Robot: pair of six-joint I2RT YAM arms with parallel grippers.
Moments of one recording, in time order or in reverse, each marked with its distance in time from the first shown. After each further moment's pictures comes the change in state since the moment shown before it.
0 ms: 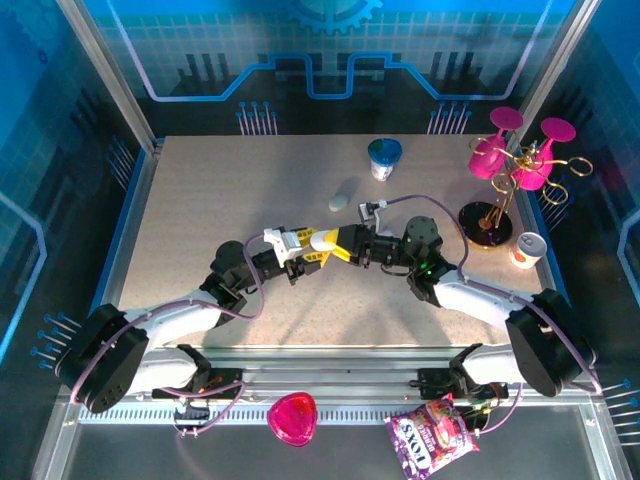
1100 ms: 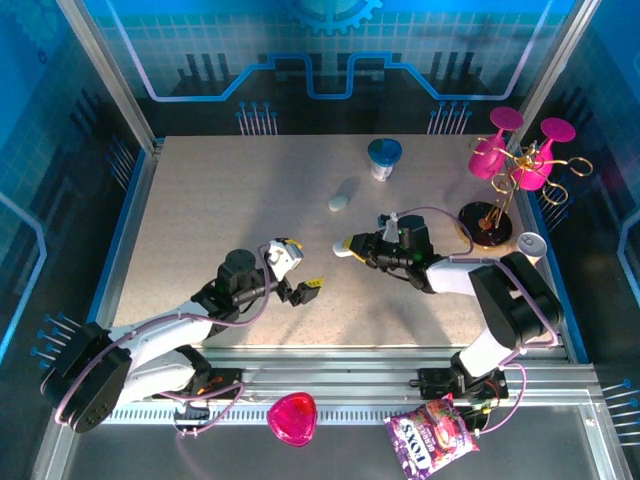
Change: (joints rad) left arm -0.022 -0.124 -0.070 -0.462 -0.213 0.043; right arm -0.154 0.289 0.014 -0.317 0.224 -0.382
